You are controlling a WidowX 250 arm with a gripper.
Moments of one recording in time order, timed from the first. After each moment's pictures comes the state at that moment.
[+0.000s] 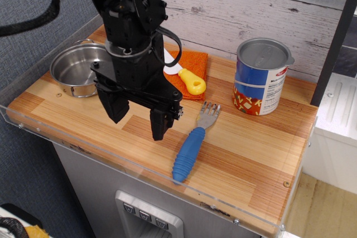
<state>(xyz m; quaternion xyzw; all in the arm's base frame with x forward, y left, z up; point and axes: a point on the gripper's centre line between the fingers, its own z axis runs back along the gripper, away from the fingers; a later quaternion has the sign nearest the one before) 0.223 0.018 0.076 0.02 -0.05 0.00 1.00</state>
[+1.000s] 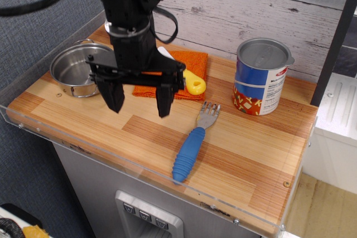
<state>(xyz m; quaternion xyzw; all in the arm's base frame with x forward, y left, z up) 0.242 0.035 0.082 0.01 -0.04 0.19 0.98</state>
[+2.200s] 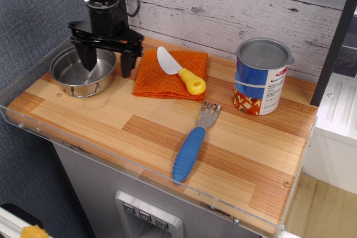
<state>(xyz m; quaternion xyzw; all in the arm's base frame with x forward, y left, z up) 0.309 0.140 0.045 0.06 -0.03 0.13 0.99</state>
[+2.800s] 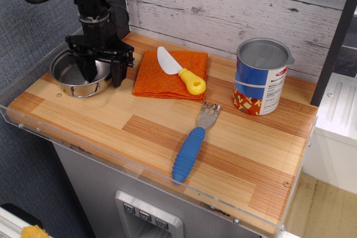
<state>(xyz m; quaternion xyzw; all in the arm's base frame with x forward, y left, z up) 0.312 0.154 0.012 0.03 -0.02 0.12 0.99</state>
